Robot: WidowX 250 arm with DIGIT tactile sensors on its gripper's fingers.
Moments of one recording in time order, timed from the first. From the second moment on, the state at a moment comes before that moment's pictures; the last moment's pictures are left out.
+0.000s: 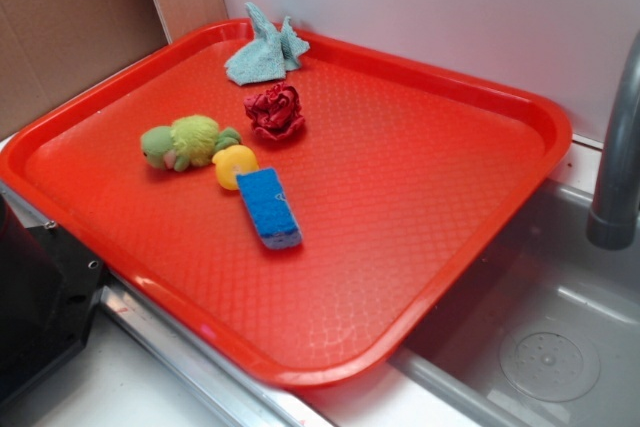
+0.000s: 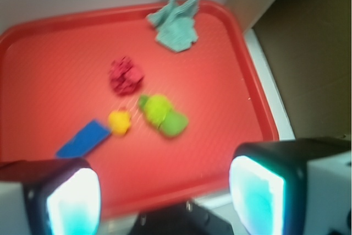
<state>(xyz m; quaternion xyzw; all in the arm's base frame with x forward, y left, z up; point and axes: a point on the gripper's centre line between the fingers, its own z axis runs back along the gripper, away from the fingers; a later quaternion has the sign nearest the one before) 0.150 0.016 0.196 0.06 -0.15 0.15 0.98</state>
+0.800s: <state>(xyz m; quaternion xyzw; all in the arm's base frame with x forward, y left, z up) 0.257 0.067 0.105 0.09 -0.18 0.24 0.95</state>
